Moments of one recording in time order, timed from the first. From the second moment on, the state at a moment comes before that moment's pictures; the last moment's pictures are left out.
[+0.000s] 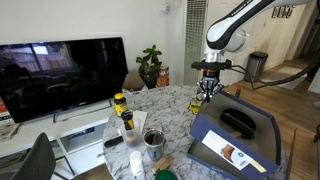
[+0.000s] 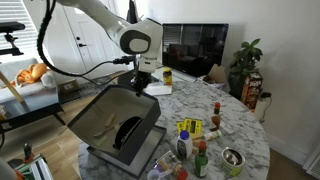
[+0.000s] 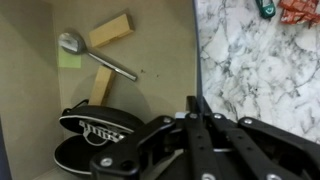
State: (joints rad) arm 0.03 0.13 -0.04 -2.20 0.37 2.15 1.23
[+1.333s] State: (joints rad) arm 0.03 0.31 -0.05 -1.73 0.29 2.14 1.46
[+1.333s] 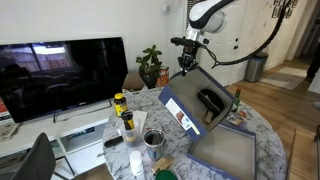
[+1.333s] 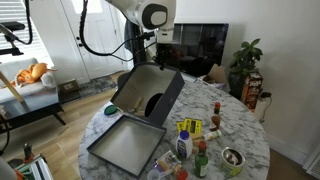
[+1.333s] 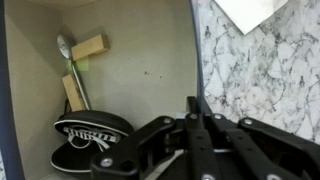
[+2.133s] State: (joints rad) arm 0.01 0.41 -0.06 -1.60 0.29 2.21 1.47
